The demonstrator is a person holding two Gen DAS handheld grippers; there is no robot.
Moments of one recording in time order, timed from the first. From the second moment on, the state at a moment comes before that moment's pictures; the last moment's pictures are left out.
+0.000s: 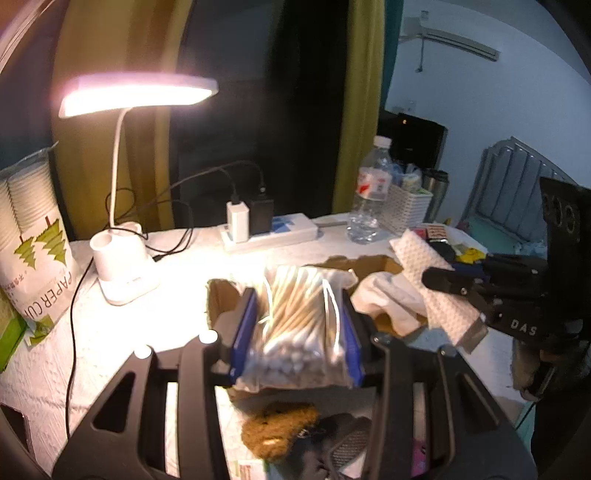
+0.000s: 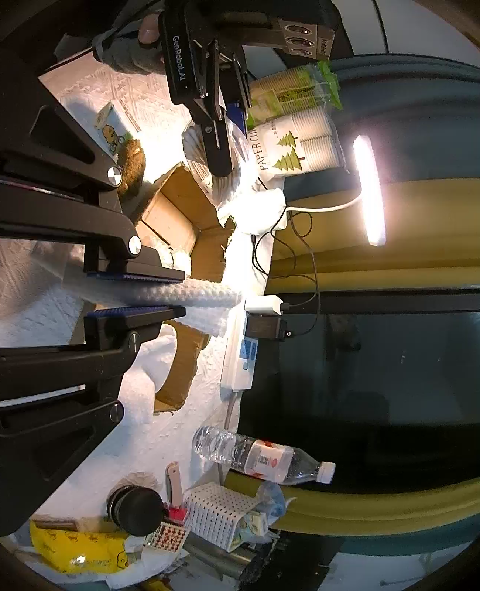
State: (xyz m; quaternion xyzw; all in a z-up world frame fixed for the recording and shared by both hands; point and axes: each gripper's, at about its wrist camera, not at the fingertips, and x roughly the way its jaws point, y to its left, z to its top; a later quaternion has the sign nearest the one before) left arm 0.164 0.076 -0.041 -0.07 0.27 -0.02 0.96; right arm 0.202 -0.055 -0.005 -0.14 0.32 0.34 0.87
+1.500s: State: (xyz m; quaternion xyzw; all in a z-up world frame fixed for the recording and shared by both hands) left arm 0.202 0.084 -0.073 -0.09 0.32 0.01 0.94; right arm 0.252 -0.034 -0.056 -0.14 0.38 0.31 0.86
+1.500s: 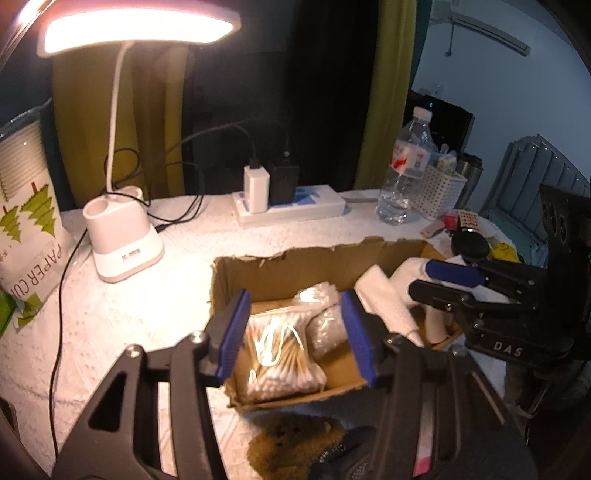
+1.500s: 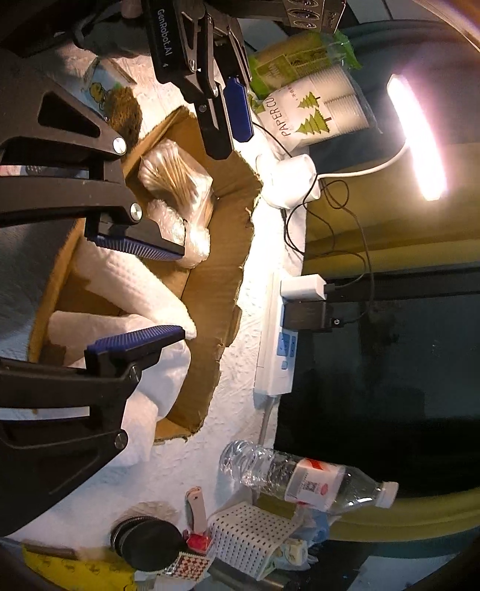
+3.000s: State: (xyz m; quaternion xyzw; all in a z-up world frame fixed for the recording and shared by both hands) left arm 0.078 0.067 -0.069 -0.09 0.30 -0.01 0.95; right arm 0.117 -0.039 -0.038 -0.14 0.37 0.33 0.86
